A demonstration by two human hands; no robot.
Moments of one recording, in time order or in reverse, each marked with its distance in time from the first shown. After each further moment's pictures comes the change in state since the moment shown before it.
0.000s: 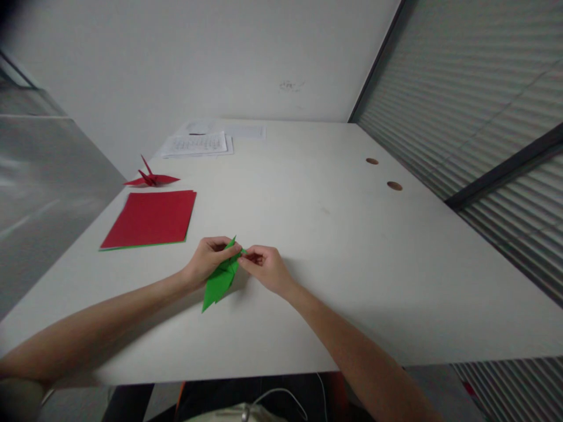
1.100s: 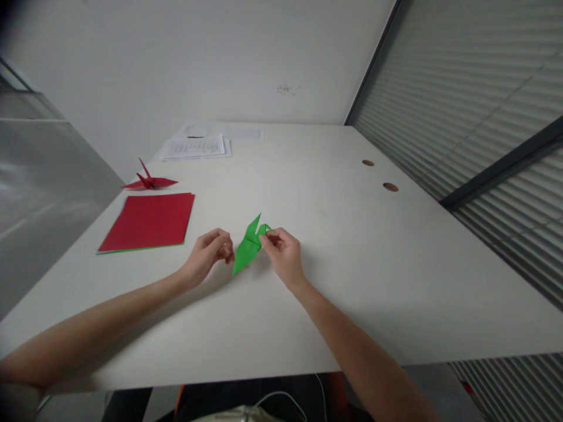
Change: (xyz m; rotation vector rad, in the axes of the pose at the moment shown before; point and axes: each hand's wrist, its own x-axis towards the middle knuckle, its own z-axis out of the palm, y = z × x) left_hand 0.001 0.002 -0.007 -0.046 -0.018 0.096; right_hand 0.008 -0.005 -0.017 0.012 0.440 -0.237
